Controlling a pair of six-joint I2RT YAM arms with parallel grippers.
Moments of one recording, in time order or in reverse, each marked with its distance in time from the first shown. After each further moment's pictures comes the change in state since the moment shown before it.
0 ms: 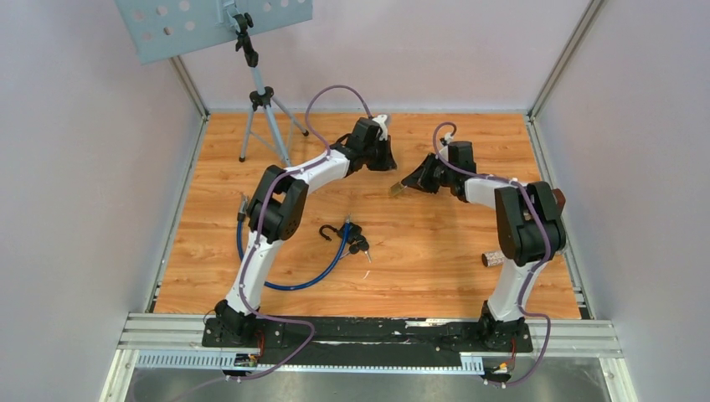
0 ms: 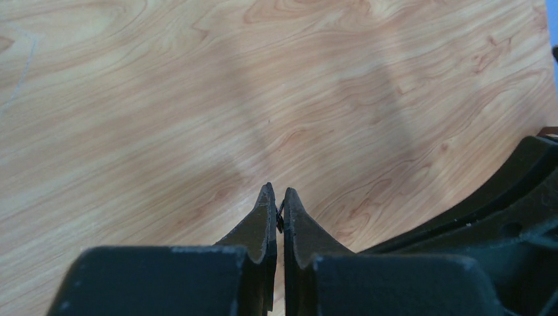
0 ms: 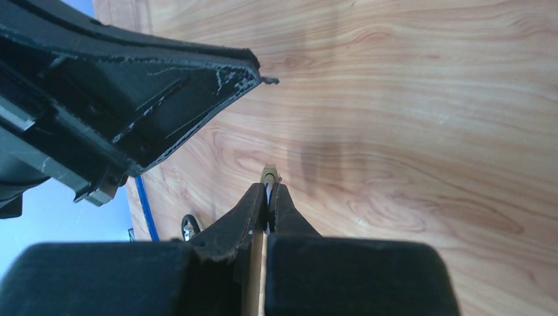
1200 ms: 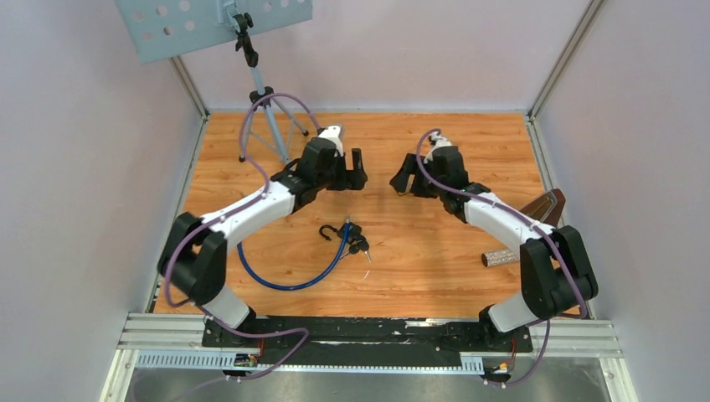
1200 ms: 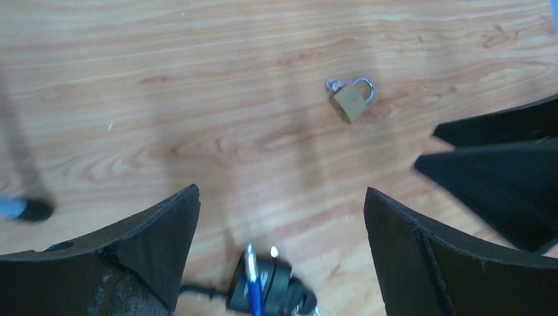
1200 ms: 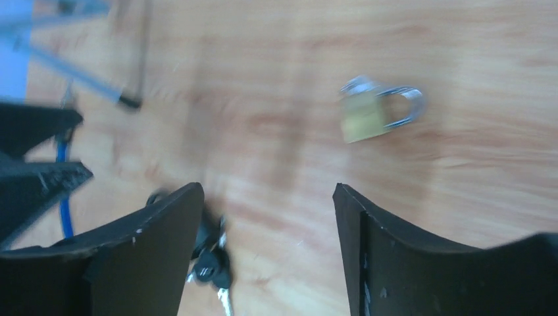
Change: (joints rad) left arm -0.001 -0.679 -0.671 0.024 -0.269 0.002; right arm 0.170 -0.344 -0.083 -0.185 0.412 -0.167
